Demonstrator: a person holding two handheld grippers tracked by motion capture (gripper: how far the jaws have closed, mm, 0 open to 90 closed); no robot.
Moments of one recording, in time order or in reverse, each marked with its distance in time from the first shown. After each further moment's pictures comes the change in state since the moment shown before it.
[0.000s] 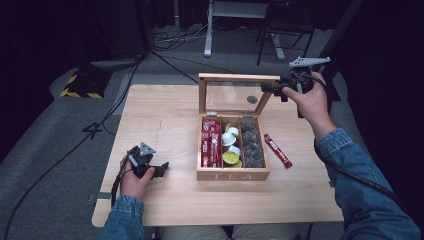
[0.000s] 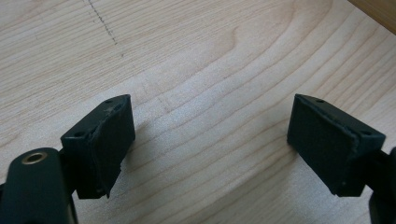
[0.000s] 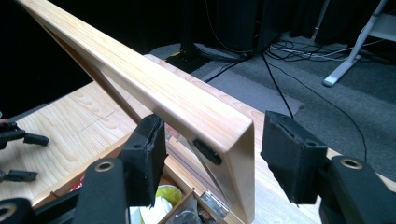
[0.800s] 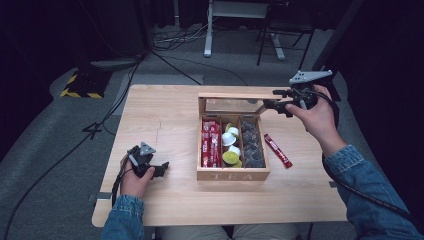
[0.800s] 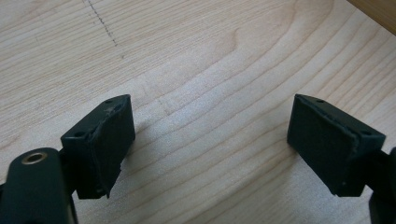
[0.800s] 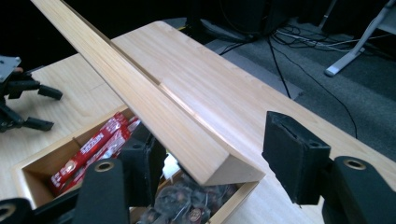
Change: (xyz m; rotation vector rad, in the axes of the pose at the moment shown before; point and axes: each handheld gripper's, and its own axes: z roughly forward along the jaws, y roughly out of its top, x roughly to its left) left arm 0.000 0.001 0.001 0.001 -0.003 -0.003; right arm 0.032 -0.021 -0.025 0.090 0.002 -0.095
